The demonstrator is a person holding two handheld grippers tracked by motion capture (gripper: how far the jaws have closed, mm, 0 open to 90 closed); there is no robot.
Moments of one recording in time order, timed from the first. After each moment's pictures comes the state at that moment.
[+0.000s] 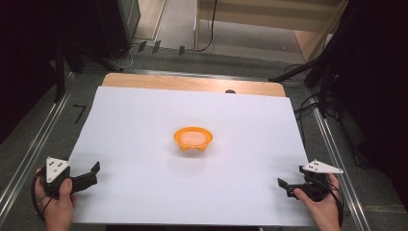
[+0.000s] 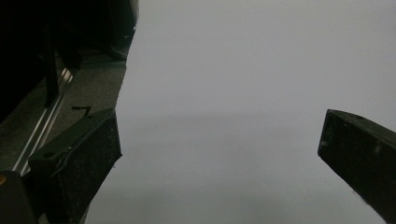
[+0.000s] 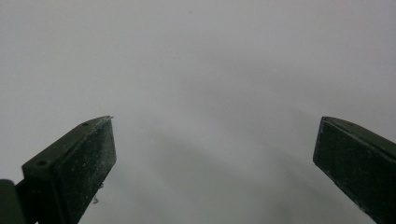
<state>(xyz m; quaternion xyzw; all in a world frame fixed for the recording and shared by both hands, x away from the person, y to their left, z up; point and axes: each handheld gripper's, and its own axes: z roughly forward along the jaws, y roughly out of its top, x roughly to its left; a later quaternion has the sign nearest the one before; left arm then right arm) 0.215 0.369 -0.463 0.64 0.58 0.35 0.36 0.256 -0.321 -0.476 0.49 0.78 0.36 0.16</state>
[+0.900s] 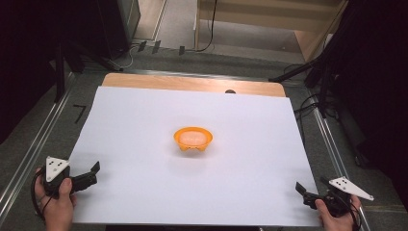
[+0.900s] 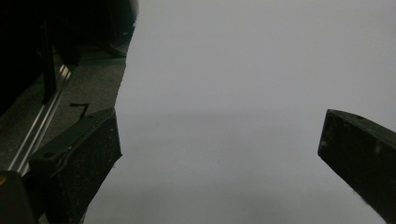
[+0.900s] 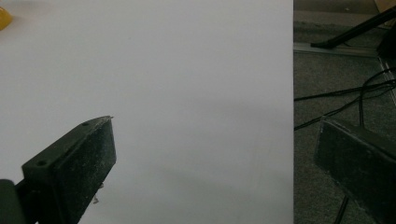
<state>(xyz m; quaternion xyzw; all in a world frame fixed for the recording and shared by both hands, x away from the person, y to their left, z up) 0.216 0.370 -0.463 0.64 0.59 0.34 0.36 0.214 -0.365 -0.489 0.55 0.68 0.43 0.23</state>
